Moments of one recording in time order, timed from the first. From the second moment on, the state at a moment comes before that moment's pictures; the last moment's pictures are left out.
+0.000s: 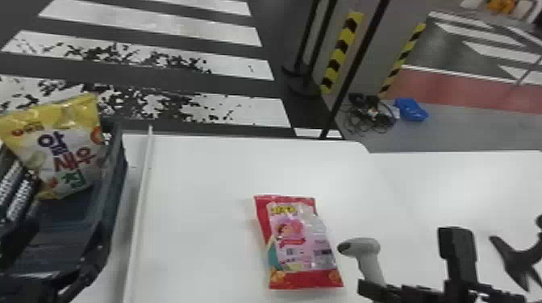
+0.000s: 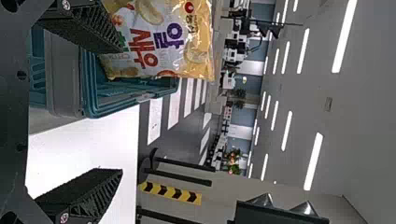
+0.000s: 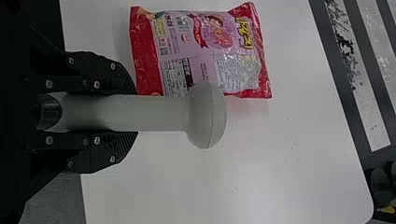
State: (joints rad) left arm 0.59 0.03 0.01 -2.01 0.15 -0.03 -0.22; right arm 0.46 -0.08 -0.52 -2.46 -0.13 1.51 0.49
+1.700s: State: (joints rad) left arm 0.58 0.03 0.01 -2.00 0.15 -0.04 -0.22; right arm 0.49 -0.07 -0.08 -2.57 0.10 1.57 0.42
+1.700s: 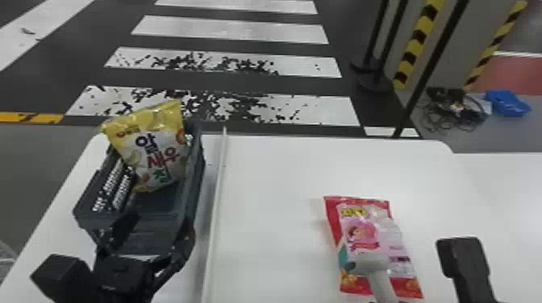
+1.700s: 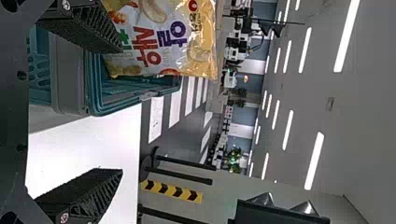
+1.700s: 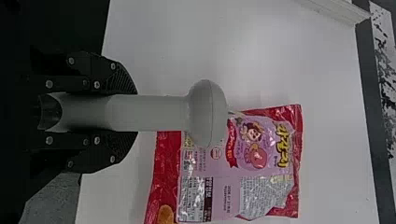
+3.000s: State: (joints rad) left arm 0.59 0.03 0.01 -2.00 0.15 -0.04 -0.22; right arm 0.42 -0.11 -0.06 -2.51 0.17 1.56 0.42
